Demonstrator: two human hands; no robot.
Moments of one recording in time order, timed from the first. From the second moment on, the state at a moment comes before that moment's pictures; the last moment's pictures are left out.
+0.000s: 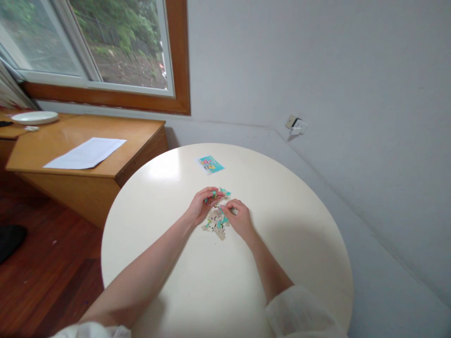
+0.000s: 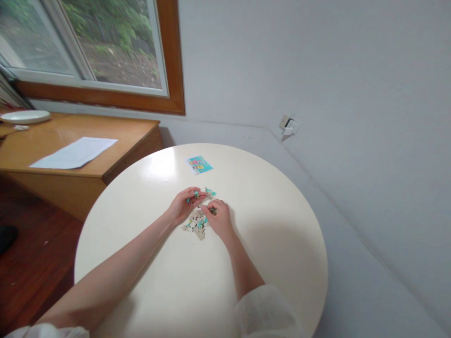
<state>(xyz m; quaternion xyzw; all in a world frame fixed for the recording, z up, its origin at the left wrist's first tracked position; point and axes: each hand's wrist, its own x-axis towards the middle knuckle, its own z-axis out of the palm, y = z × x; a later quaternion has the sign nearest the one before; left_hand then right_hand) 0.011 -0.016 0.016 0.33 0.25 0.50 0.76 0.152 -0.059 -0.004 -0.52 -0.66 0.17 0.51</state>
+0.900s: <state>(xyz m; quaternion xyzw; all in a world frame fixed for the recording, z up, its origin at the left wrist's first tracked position) 0.014 -0.013 0.014 0.32 0.28 0.54 0.73 0.149 -0.068 -0.003 -0.52 -0.64 0.20 0.53</state>
